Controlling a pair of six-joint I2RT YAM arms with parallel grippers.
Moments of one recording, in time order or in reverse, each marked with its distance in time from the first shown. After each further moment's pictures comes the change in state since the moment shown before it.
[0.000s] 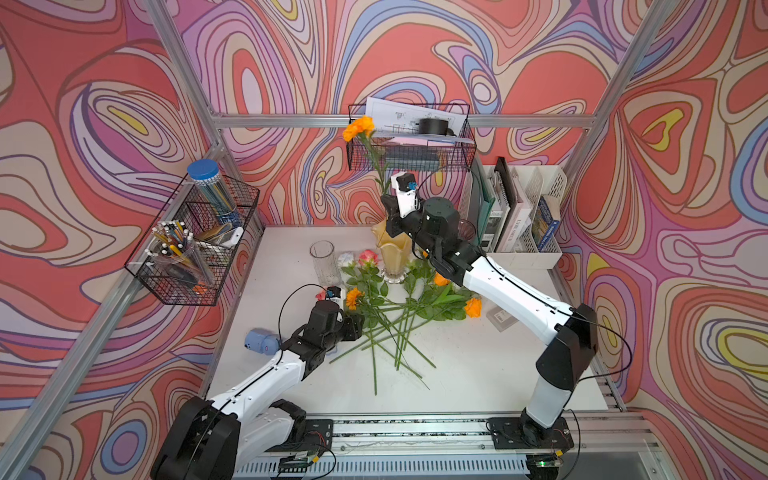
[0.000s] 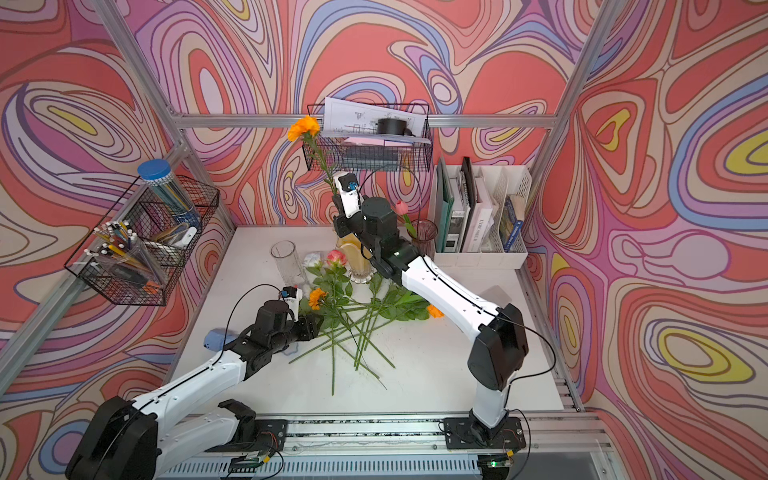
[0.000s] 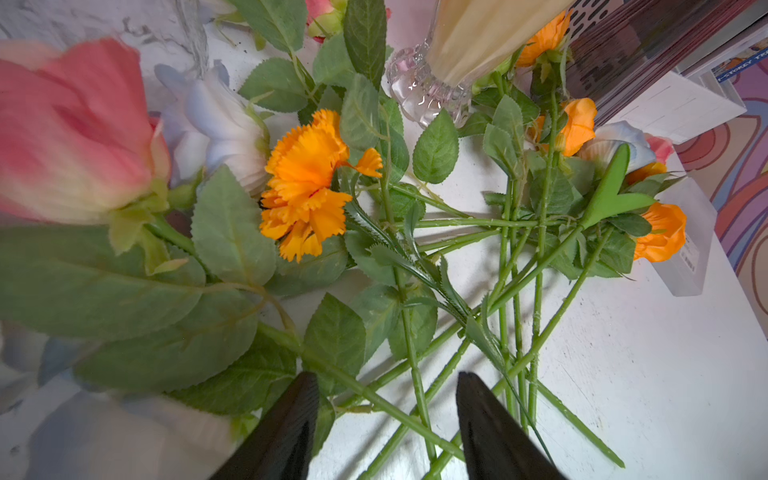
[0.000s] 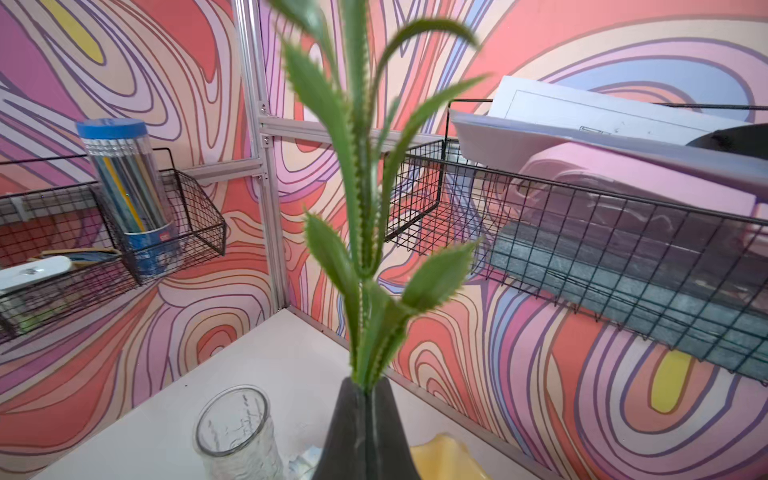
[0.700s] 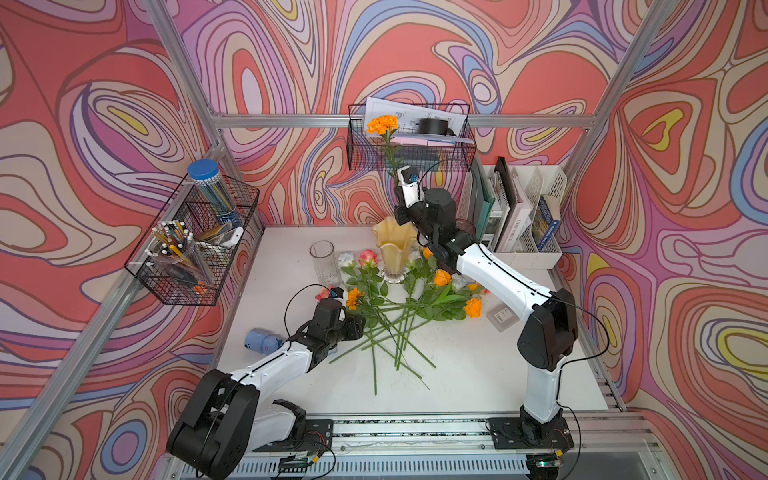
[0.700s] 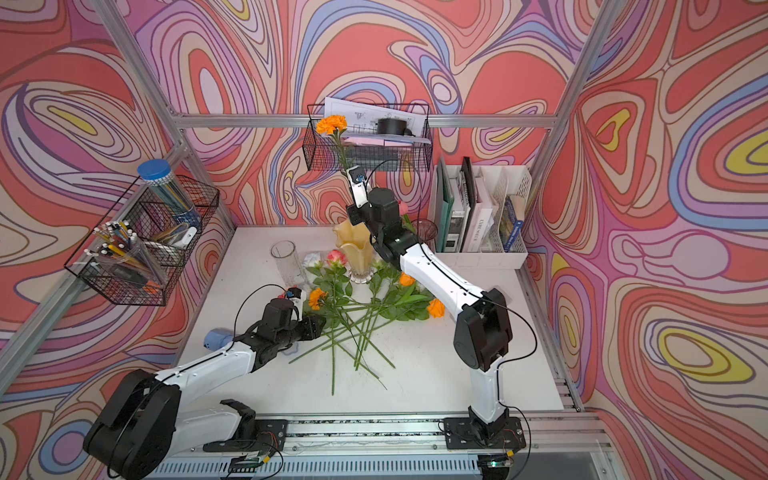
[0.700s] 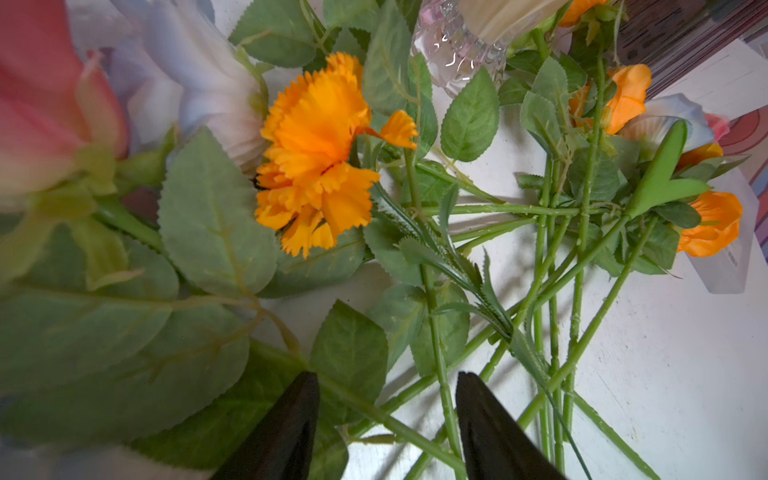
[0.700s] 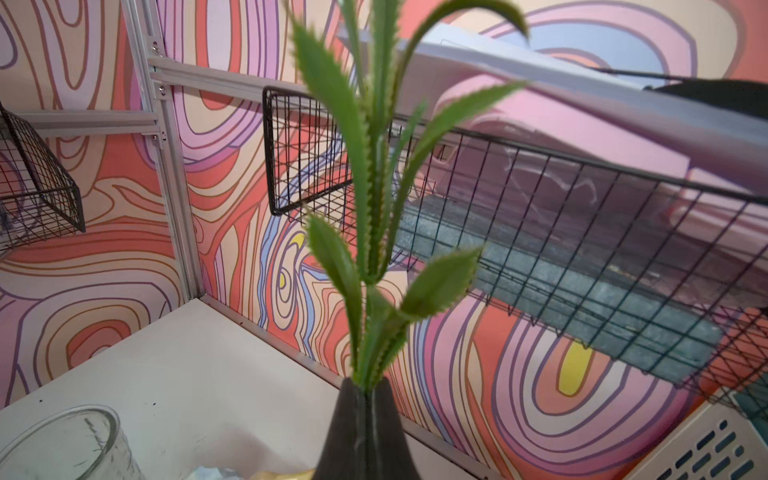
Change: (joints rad) left arm 0.027 0.147 0.004 0.077 0.041 0.008; right arm -0.098 0.120 0.058 0.017 0.037 -0.068
